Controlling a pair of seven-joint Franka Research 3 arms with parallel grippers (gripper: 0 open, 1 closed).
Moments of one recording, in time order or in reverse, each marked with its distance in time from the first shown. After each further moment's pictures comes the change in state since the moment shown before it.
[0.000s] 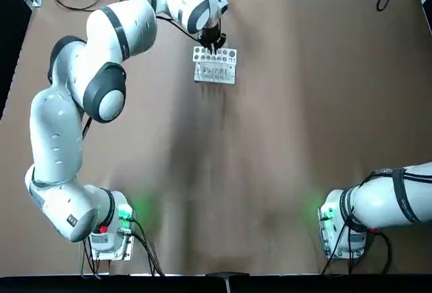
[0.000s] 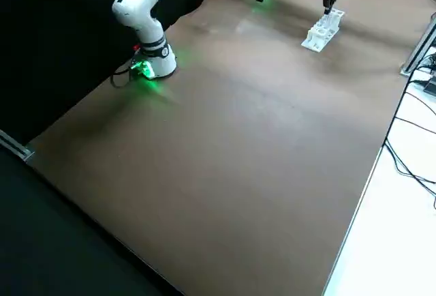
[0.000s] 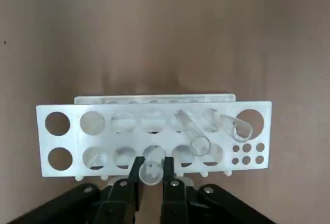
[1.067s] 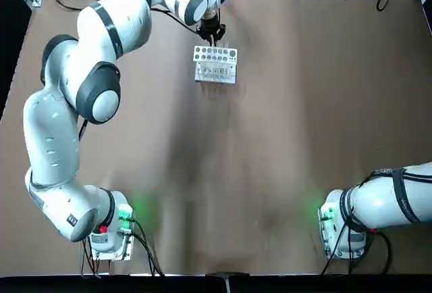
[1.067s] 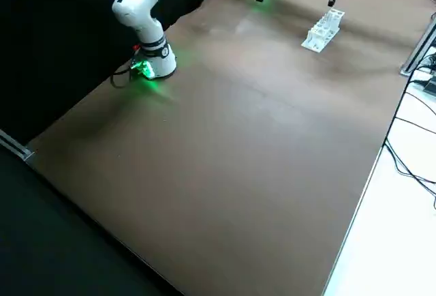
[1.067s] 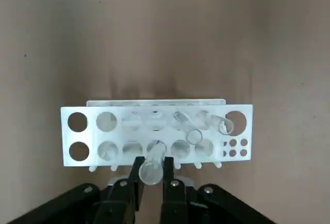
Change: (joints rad) left arm 0.005 -0.058 0.001 0.006 0.000 -0.028 0.000; right arm 0.000 0.000 0.000 0.000 0.000 0.000 0.000
